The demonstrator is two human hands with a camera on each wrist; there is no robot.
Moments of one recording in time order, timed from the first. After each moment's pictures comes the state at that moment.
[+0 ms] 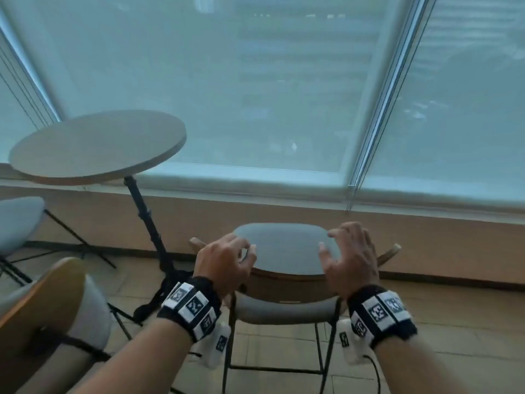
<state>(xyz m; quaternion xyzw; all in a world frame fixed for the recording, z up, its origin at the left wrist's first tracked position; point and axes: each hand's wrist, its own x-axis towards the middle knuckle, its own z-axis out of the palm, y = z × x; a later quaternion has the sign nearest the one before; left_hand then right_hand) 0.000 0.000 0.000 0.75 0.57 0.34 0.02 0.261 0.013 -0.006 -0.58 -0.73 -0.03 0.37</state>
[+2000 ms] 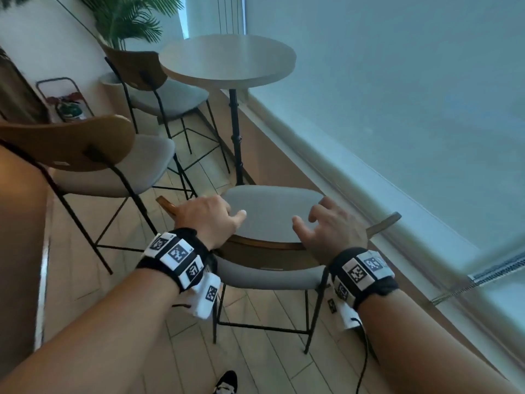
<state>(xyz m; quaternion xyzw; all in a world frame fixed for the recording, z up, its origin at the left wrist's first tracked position) 0.212 0.118 -0.003 0.29 0.95 0.09 -0.05 0.344 0.308 -0.029 -0.27 -0.95 0.09 0.10</state>
